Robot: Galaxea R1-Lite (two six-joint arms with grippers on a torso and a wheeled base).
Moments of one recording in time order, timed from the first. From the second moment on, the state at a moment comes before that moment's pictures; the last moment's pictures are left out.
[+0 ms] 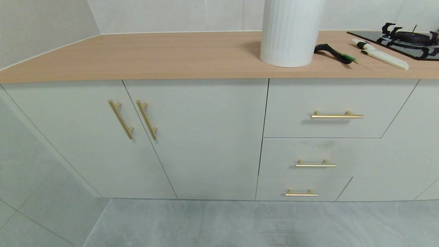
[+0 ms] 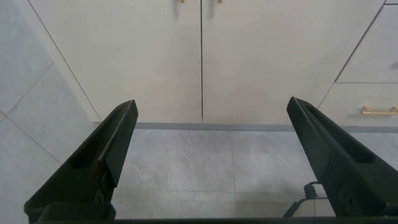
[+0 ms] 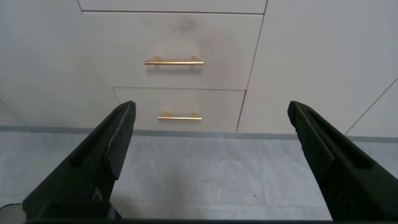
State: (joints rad) left arm 0.01 0.00 0.00 0.00 0.00 0.00; right arm 0.00 0.00 0.00 0.00 0.00 -0.02
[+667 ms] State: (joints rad) left arm 0.01 0.00 0.00 0.00 0.00 0.00; right arm 0.00 0.00 0.00 0.00 0.00 -0.03
